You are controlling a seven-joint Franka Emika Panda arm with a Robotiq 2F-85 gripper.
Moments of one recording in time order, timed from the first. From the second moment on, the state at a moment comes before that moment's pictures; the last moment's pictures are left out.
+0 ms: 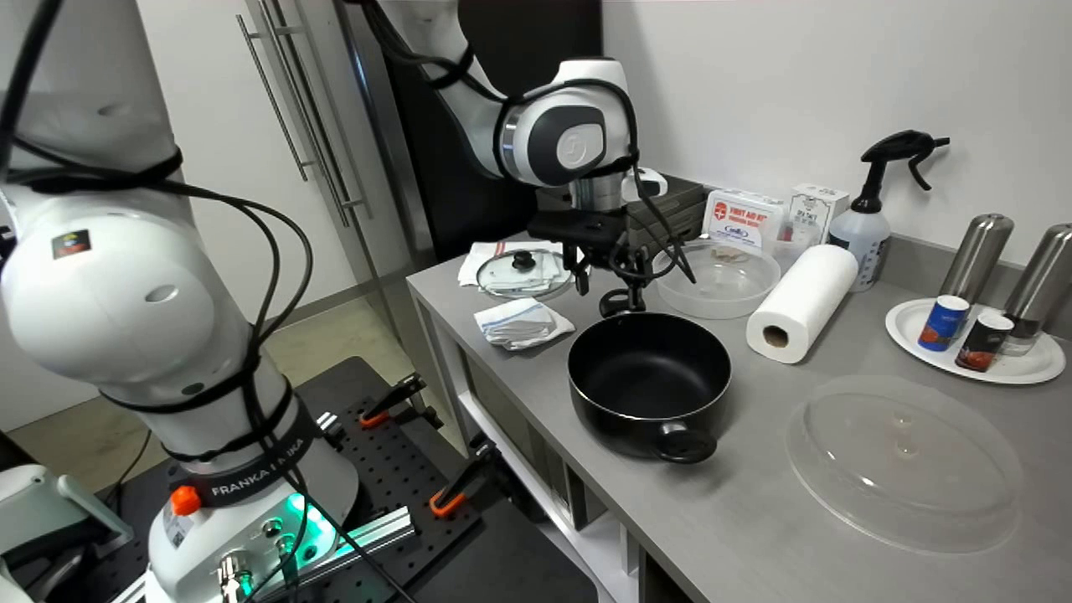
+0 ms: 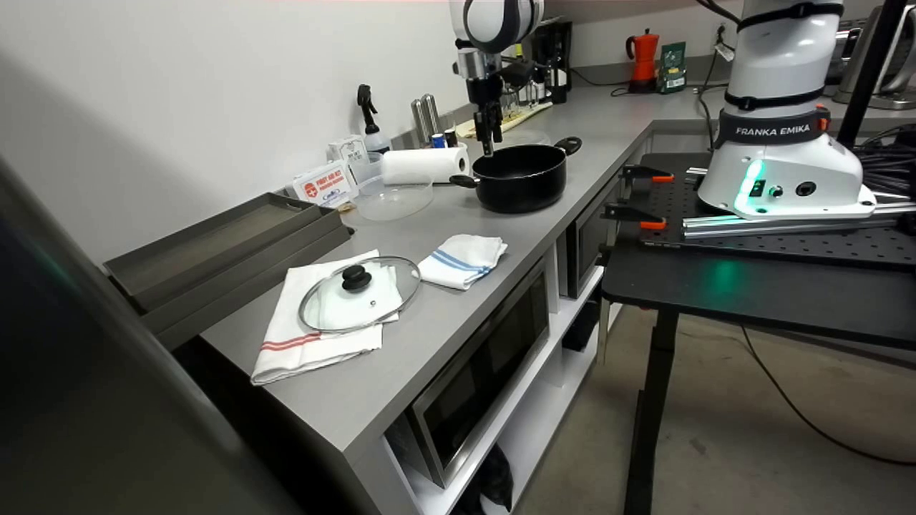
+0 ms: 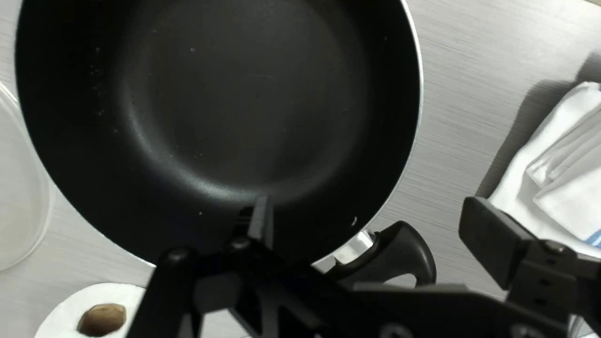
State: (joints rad) arm -0.08 0.23 -0.07 -2.39 -0.10 2.64 -0.22
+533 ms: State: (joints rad) arm -0.10 0.36 -0.05 -2.32 -0.04 2.64 -0.22
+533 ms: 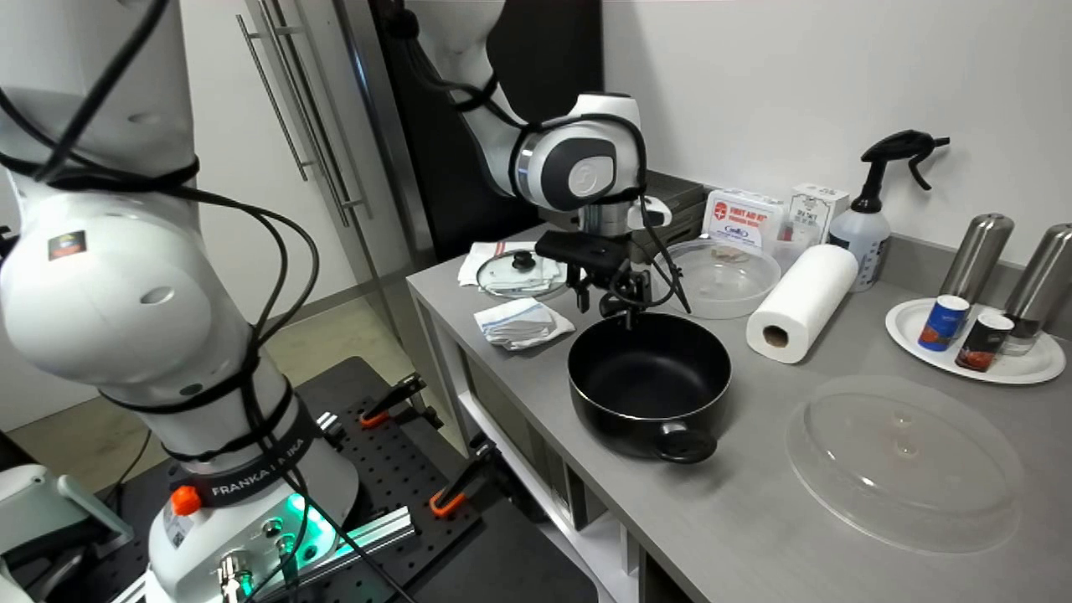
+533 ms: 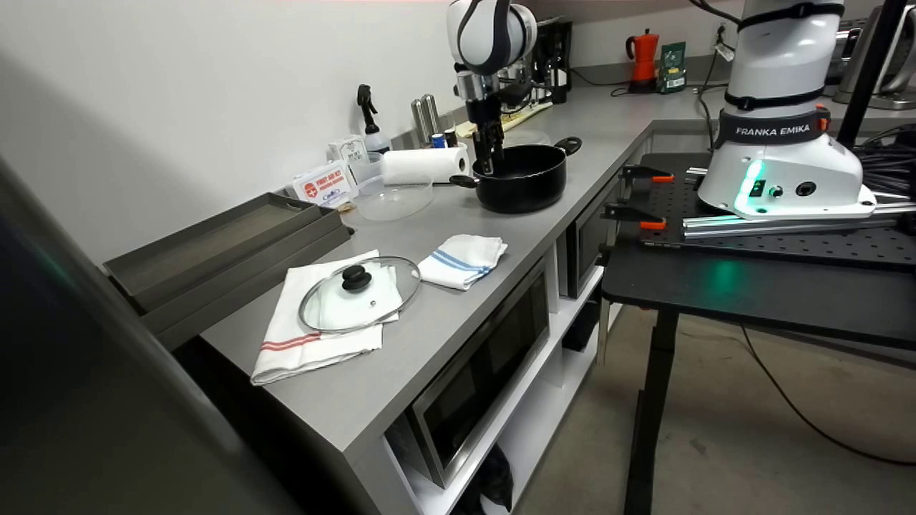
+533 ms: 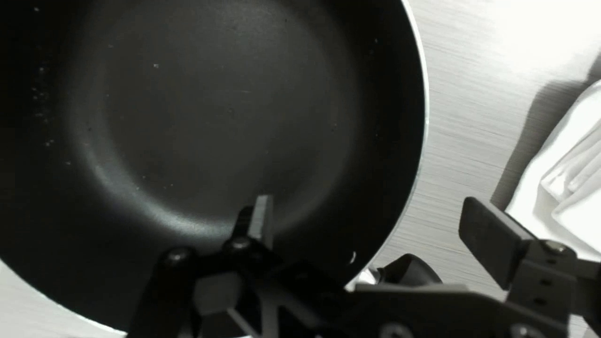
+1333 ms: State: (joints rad) arm -0.13 0.42 -0.02 -2.32 -0.02 2.66 -0.22
